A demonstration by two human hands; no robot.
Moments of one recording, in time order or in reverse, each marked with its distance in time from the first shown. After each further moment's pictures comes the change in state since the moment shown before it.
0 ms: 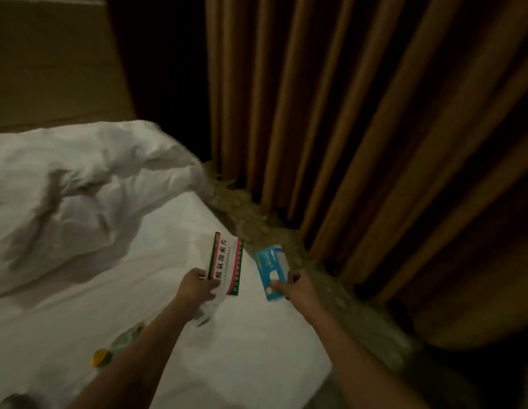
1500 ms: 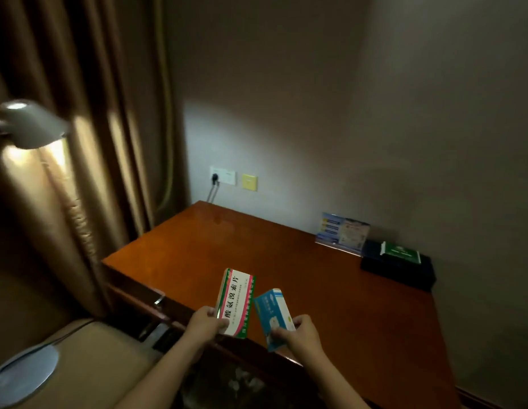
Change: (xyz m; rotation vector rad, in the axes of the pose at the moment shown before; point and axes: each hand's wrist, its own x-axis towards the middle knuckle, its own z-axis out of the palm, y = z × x) left_hand -0.761 -0.287 0.624 1.015 -1.779 0.507; right_hand -0.699 0.426 -0.512 0.728 1.727 0.560
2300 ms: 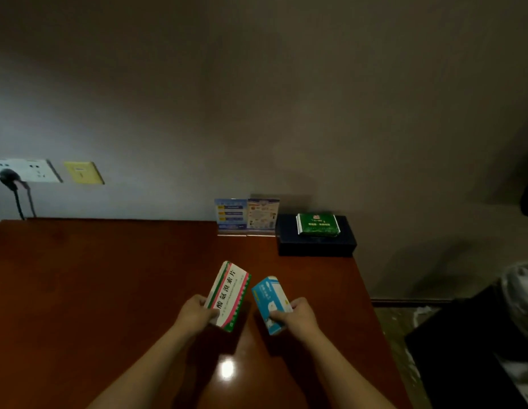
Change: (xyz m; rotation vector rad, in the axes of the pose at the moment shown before) left_hand 0.244 0.120 0.253 0.506 -0.405 0.036; right_hand 0.239 0.020 -0.177 0.055 0.357 0.343
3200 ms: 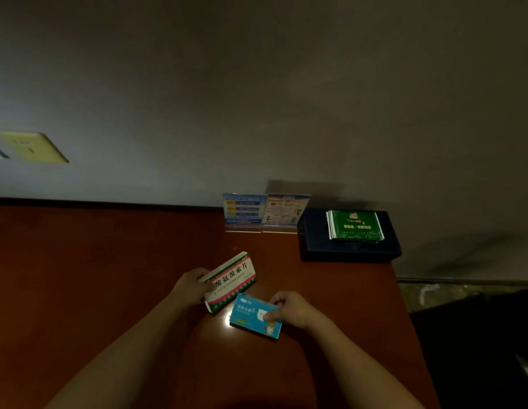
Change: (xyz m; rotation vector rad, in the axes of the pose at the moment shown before) left_hand 0.171 0.028 -0.044 0.131 -0.182 -0.061; right_hand 0.134 -0.060 0.045 -0.276 -0.462 0.160
